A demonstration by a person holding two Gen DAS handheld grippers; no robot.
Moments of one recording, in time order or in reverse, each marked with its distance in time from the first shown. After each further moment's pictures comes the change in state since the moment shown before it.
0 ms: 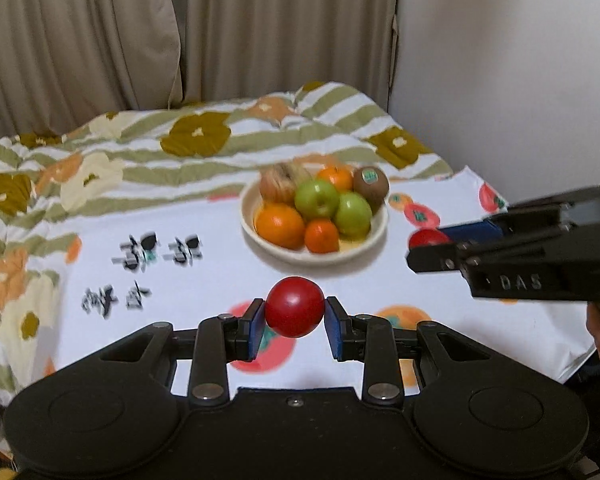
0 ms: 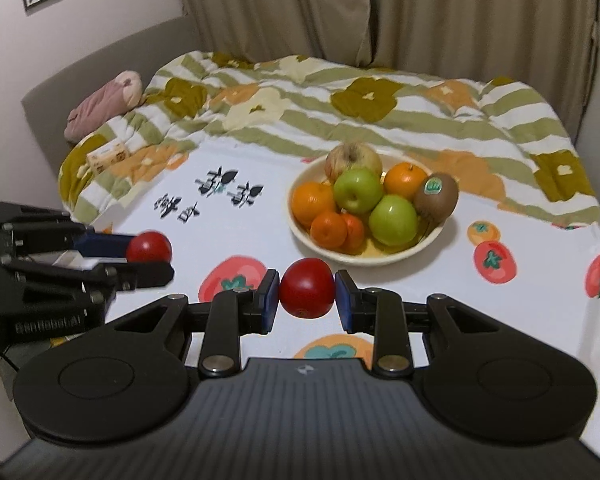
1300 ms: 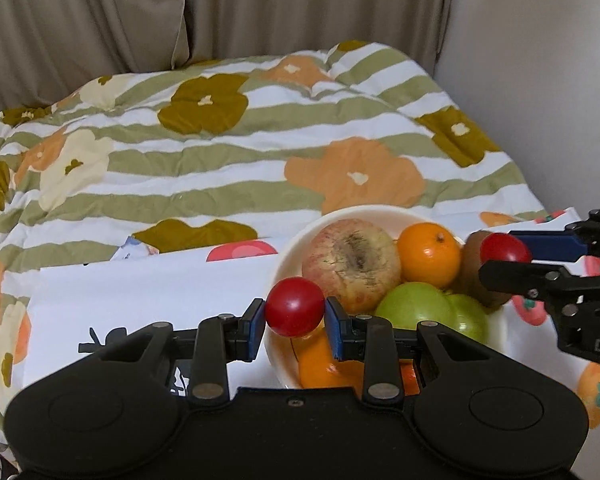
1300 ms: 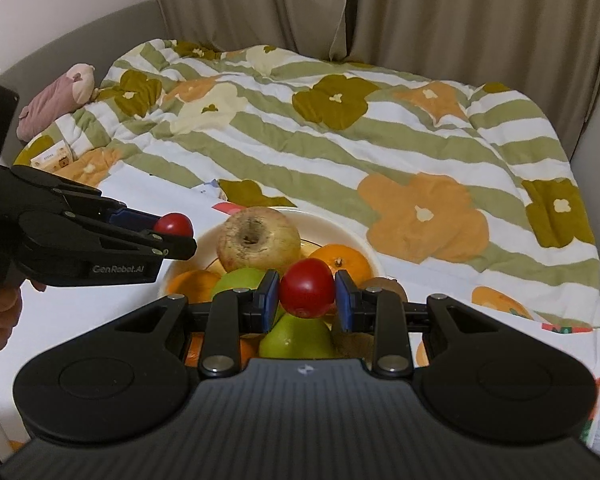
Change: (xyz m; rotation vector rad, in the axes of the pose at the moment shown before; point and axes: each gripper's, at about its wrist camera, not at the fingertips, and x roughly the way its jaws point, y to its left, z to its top) left arm 0.196 0.042 0.114 -0.042 0.178 0.057; right arm 0.132 -0.090 0.100 -0.040 0.059 -0.053
